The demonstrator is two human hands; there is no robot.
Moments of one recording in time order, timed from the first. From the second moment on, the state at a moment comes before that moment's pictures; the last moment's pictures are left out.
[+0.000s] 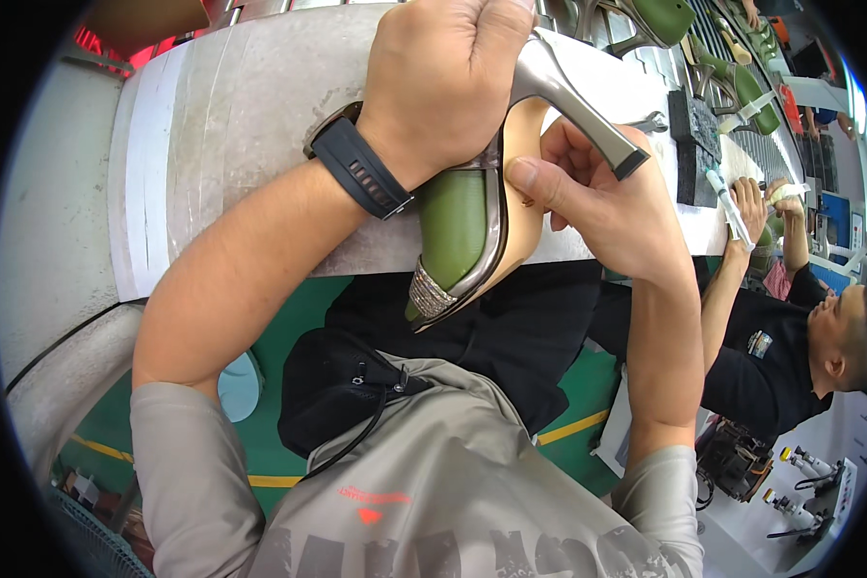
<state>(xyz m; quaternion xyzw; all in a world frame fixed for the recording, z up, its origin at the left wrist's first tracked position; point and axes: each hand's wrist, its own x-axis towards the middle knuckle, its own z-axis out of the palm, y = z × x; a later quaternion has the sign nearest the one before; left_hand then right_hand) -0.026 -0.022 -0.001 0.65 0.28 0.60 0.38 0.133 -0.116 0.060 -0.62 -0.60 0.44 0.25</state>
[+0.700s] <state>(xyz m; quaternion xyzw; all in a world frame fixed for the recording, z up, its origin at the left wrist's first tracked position) -0.034 -0.008 0.005 0.74 0.25 0.47 0.42 0.134 -0.154 0.030 -0.56 -0.45 0.55 0.42</state>
